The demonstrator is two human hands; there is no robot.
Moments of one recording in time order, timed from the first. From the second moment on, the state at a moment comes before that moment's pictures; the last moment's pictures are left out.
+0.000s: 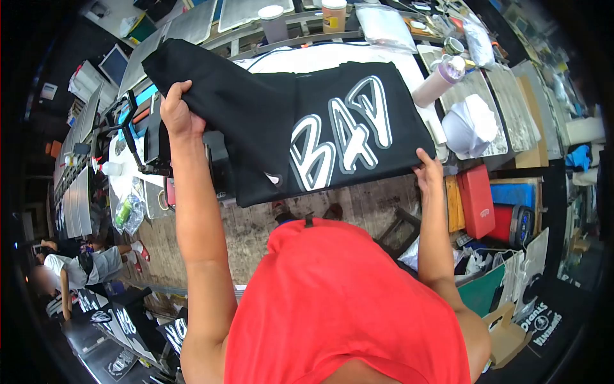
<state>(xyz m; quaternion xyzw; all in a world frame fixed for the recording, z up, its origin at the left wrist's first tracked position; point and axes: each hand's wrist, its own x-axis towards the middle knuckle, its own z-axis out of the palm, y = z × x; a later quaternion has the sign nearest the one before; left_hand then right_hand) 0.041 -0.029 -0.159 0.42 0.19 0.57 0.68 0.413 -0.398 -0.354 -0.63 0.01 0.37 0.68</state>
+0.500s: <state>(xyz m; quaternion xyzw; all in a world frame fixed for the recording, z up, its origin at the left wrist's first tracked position) 0.099 -0.092 -0.162 0.54 0.19 0.48 0.66 0.202 -0.172 -0.162 -0.56 -0.54 0.18 0.60</state>
